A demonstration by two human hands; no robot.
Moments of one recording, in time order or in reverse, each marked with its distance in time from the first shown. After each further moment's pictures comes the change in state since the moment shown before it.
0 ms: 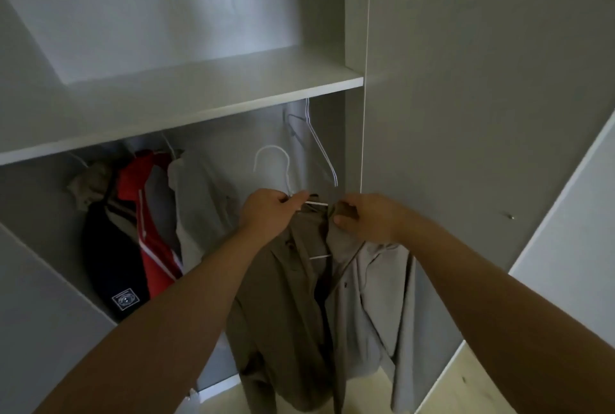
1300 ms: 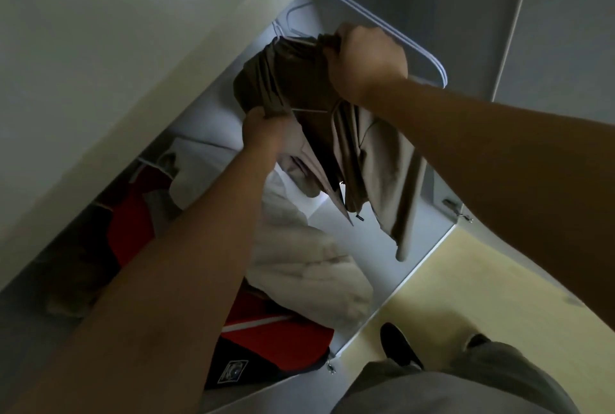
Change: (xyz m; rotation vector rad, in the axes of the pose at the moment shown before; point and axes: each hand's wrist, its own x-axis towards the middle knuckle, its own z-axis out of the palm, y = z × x) left_hand 0.323 -0.200 0.024 -0.122 -0.181 -0.243; right_hand 0.357 -0.050 0.083 0.161 0.619 0.432
